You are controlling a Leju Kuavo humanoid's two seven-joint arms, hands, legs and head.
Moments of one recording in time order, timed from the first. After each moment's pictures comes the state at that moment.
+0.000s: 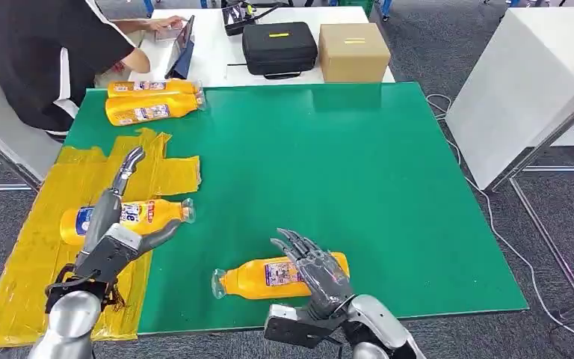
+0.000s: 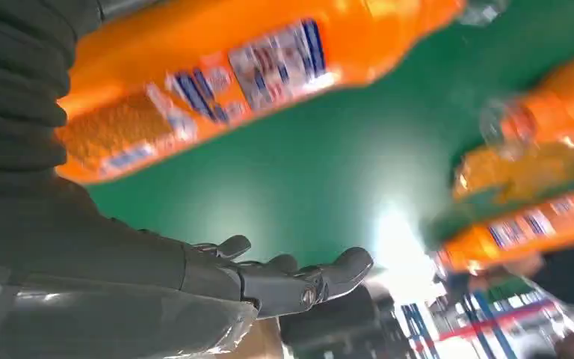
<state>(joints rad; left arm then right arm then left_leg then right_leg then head) -0.19 0.00 -0.21 -1.61 -0.49 0.08 -0.27 0.05 -0.08 0.51 -1.67 0.88 0.01 -0.07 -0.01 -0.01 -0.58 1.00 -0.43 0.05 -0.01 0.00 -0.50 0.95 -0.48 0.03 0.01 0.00</state>
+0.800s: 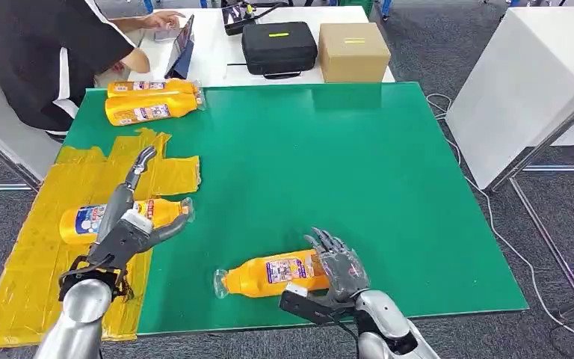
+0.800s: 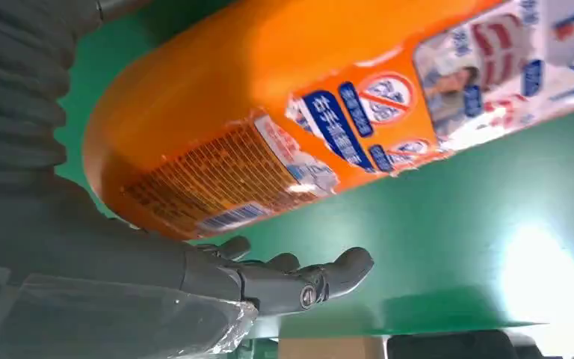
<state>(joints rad) -0.25 -0.03 -0.21 -1.49 -0.49 0.07 -0.26 -0.02 -0.12 0.48 -1.44 0.99 -0.11 0.09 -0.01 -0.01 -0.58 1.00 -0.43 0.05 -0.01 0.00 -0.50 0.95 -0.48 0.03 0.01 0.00</state>
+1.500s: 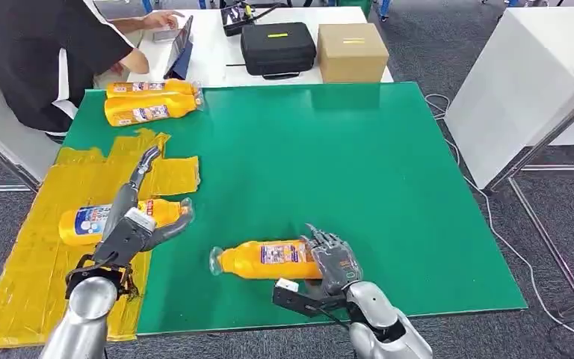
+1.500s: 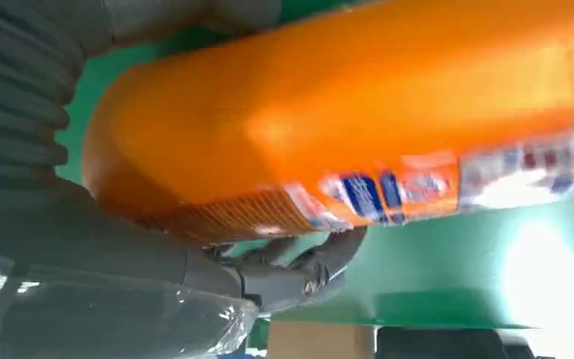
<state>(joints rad) -0.27 -0.05 -0.21 -1.45 -0.47 0.08 -0.28 -0.10 -0.07 0.49 -1.30 1.08 -0.11 0.08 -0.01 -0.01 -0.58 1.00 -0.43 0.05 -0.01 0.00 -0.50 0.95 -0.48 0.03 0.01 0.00</state>
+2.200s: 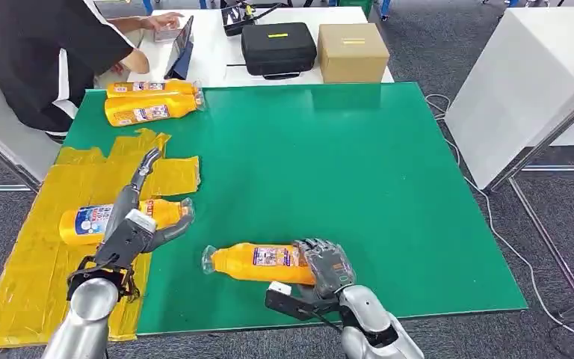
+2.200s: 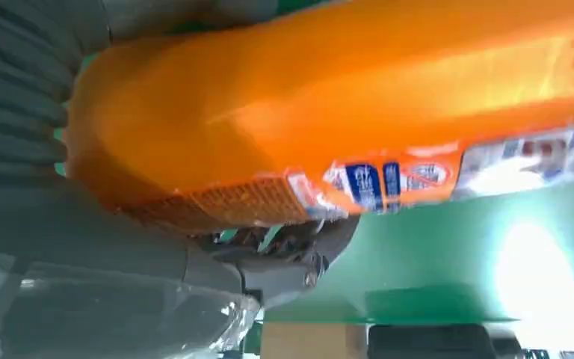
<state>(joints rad) -0.26 -0.05 -0.21 -1.45 -0.47 0.08 -0.28 -0.06 -0.02 0.46 -1.32 1.09 -0.17 0.04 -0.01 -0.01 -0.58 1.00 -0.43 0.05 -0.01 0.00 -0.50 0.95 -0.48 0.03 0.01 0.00</state>
